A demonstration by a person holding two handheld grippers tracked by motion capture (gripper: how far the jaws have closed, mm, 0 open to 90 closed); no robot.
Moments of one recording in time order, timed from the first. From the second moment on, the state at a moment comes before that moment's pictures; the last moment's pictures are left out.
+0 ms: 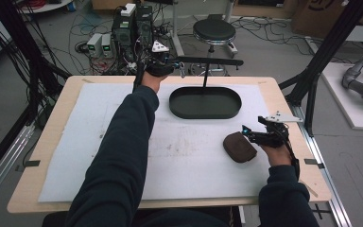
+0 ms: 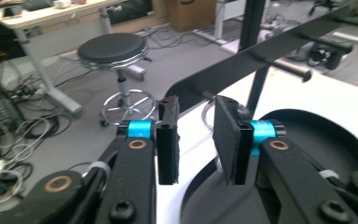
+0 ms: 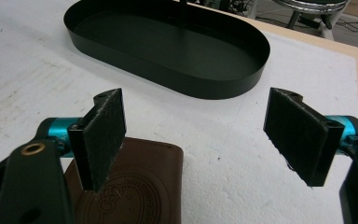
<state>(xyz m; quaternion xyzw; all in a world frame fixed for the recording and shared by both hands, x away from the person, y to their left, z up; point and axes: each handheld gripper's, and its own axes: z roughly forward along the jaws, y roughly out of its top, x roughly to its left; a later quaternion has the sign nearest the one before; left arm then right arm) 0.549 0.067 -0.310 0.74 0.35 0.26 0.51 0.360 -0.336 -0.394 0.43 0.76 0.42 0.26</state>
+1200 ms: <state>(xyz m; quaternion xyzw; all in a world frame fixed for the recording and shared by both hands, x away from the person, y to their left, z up) 0.369 0.216 -0.388 0.69 0.39 0.26 0.55 0.364 -0.323 -0.396 0.41 0.77 0.42 0.24</state>
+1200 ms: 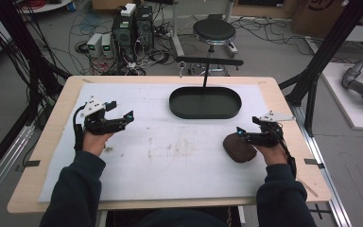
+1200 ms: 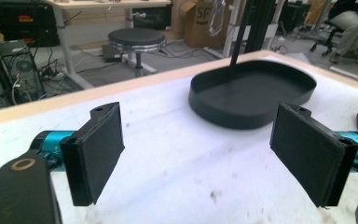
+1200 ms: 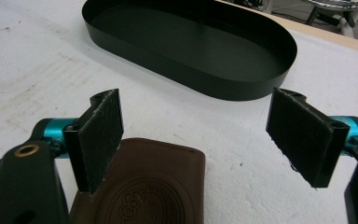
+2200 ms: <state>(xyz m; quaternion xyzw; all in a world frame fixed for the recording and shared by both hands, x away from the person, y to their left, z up) 0.357 0.216 -0.414 0.72 0.38 0.26 0.52 0.355 -0.330 -0.434 0.43 0.82 0.36 0.11</state>
